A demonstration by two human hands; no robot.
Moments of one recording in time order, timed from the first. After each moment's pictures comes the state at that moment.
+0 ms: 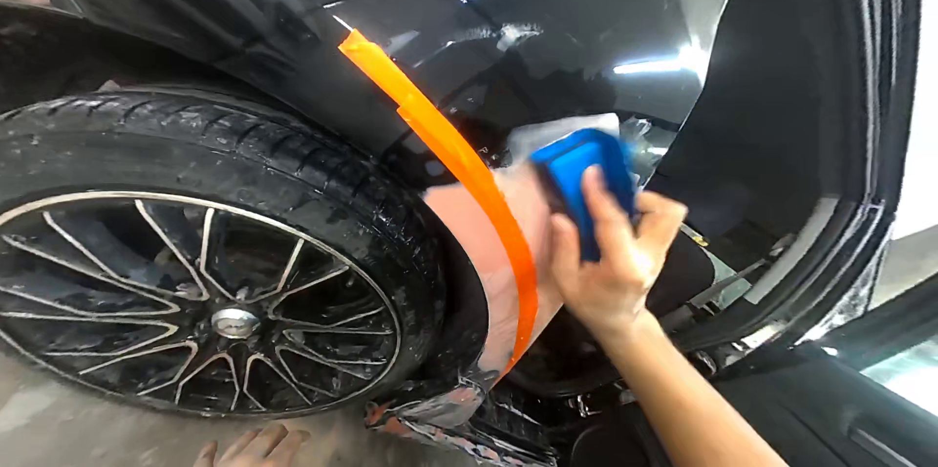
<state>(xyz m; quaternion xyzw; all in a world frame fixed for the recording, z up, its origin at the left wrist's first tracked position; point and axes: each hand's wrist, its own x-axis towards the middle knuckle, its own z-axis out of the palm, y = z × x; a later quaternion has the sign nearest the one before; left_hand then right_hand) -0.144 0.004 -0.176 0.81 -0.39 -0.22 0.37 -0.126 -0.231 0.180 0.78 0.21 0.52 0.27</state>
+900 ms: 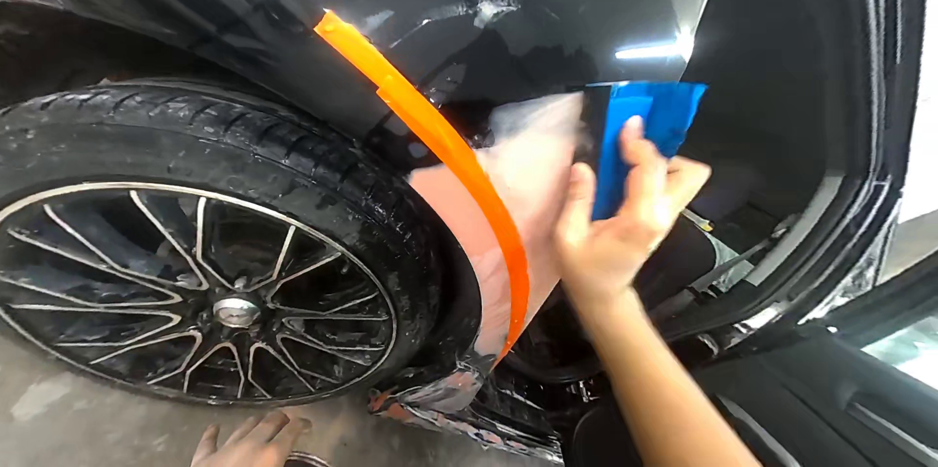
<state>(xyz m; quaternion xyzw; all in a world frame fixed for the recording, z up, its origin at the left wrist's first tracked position) -0.150 0.003 -0.171 0.83 -0.38 -0.23 0.34 -0.125 -0.215 0.185 0.80 0.13 0.54 0.23</state>
